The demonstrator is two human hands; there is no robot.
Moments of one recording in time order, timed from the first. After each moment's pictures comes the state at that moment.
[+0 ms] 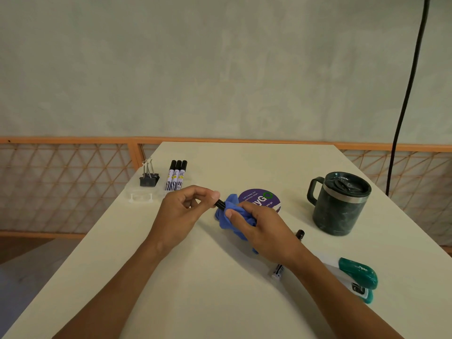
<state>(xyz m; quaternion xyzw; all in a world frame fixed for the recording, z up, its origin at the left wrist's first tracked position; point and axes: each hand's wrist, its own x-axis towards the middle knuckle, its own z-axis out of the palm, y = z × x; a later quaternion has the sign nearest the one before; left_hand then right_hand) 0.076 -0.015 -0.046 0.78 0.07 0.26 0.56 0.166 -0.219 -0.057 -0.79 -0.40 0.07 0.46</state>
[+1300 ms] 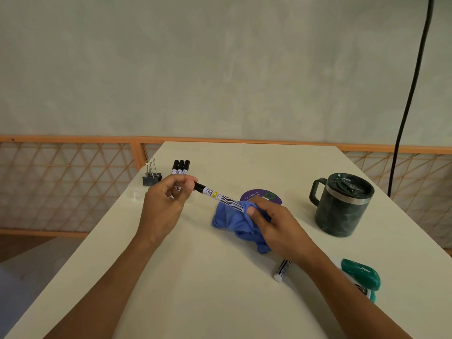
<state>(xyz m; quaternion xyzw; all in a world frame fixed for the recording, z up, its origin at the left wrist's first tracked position) 0.083 0.021 -0.052 0.75 0.11 0.36 0.54 0.176 -0.236 -0.056 -0.78 -0.41 0.04 0.47</state>
